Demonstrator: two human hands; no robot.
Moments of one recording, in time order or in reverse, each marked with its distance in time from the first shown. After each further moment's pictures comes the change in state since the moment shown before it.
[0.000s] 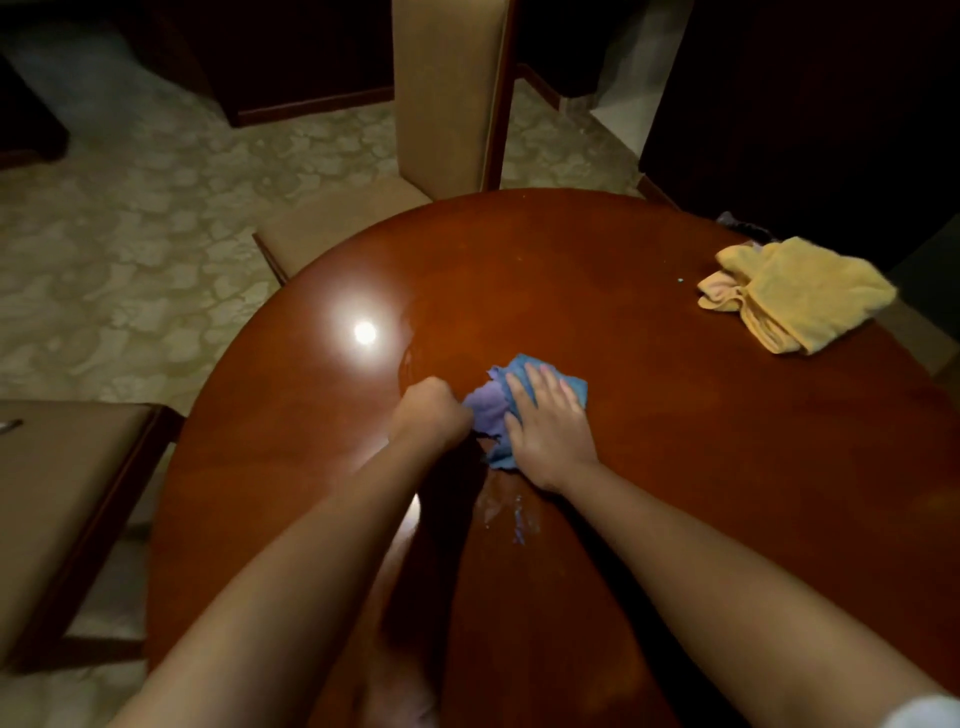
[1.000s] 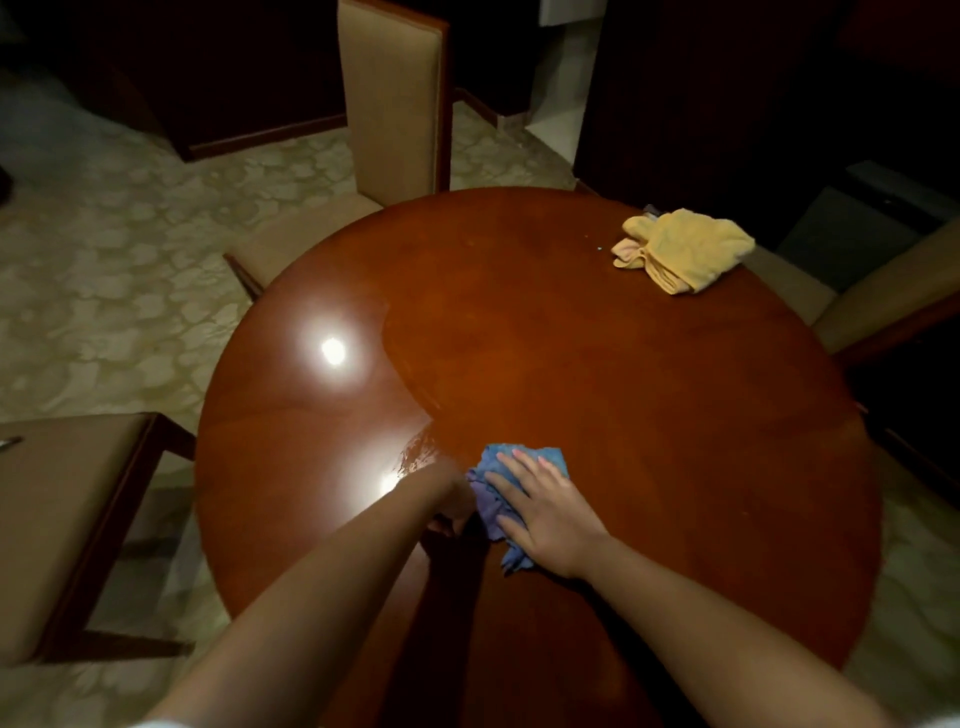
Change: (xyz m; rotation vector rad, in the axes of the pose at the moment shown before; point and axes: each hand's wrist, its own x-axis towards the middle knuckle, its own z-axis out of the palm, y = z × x) left_hand -0.142 -0.044 0.041 0.396 -0.706 -0.067; right_hand -0.204 -0.023 0.007 -0.006 -0.154 -0.190
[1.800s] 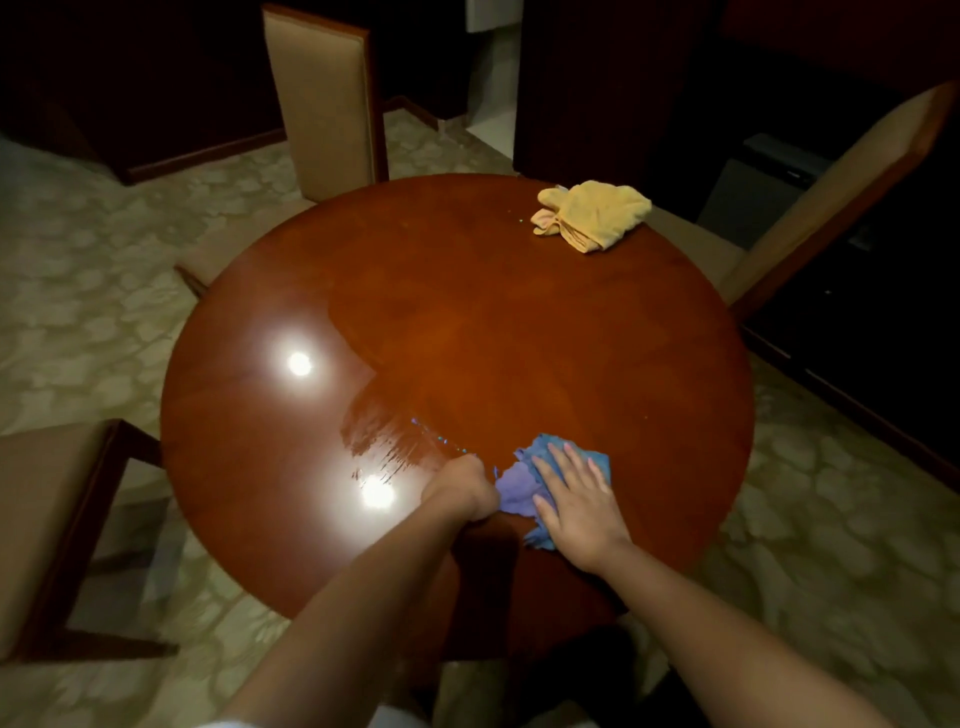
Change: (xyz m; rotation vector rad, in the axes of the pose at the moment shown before) left_hand -0.059 0.039 0.115 -0.060 0.337 0.291; right_hand -0.143 0.007 0.026 0.034 0.048 0.450
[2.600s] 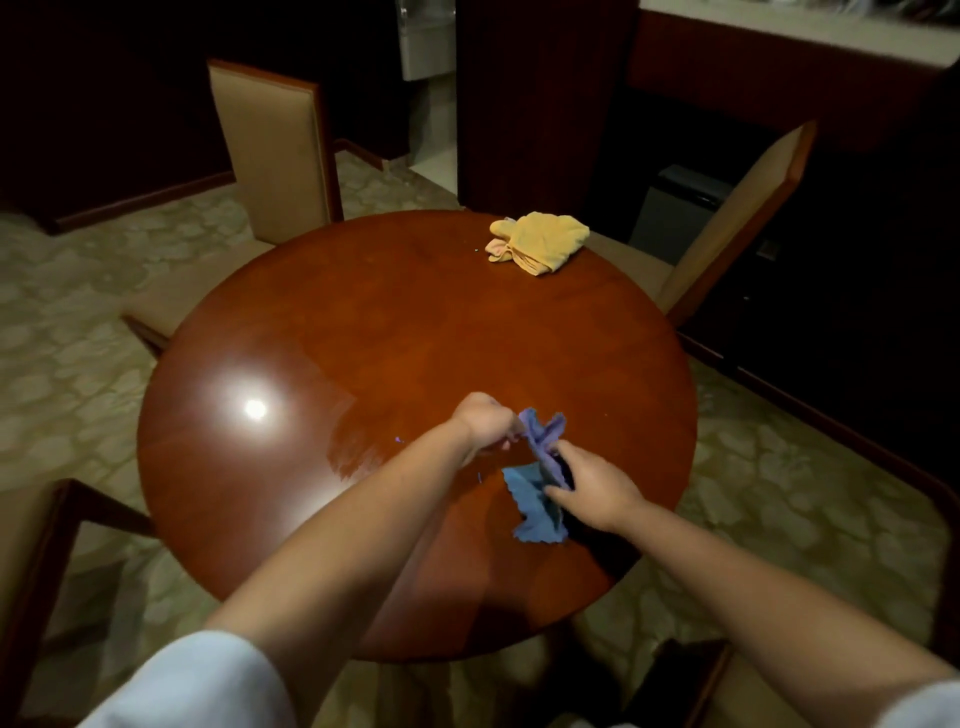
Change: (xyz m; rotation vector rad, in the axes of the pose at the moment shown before) left_hand -0.025 0.058 -0.057 -0.476 -0.080 0.166; right_hand -0.025 0.004 -0.078 0.298 -0.037 0.168
